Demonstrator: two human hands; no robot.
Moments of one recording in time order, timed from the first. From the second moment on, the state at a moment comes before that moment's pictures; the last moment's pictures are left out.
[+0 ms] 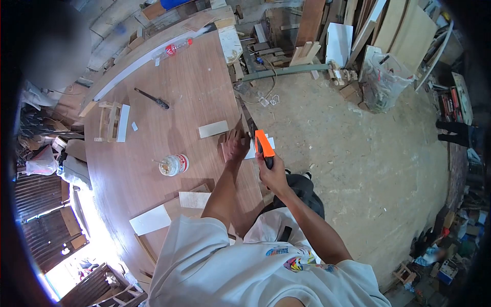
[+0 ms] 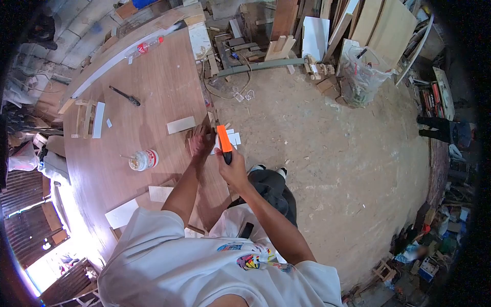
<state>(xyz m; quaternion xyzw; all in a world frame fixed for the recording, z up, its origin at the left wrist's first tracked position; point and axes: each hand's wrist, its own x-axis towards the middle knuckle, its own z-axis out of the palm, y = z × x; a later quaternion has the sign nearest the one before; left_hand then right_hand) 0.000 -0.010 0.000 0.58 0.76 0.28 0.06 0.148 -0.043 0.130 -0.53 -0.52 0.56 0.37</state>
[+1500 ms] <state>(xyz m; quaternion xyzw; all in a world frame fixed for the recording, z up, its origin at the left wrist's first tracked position) -0.008 0.005 -0.012 0.58 0.77 0.27 -0.01 0.191 -0.115 0.315 -0.54 -0.49 0.65 0.22</state>
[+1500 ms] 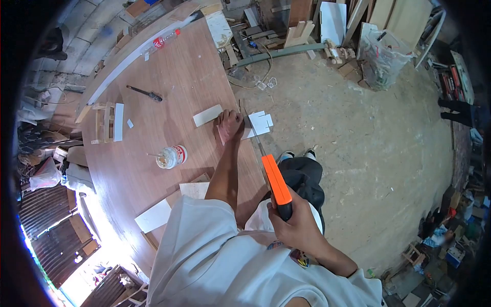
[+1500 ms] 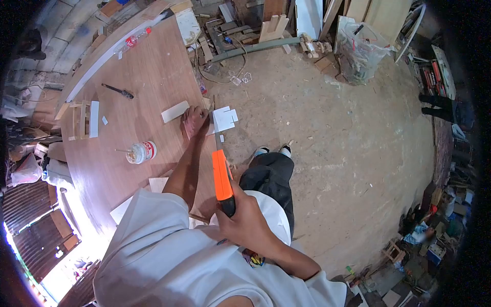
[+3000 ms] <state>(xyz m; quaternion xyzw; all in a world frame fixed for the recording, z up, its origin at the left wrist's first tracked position) -0.001 0.006 -0.006 0.57 0.78 0.25 -0.01 0.157 -0.077 0.145 -0.56 -0.56 0.53 0.31</state>
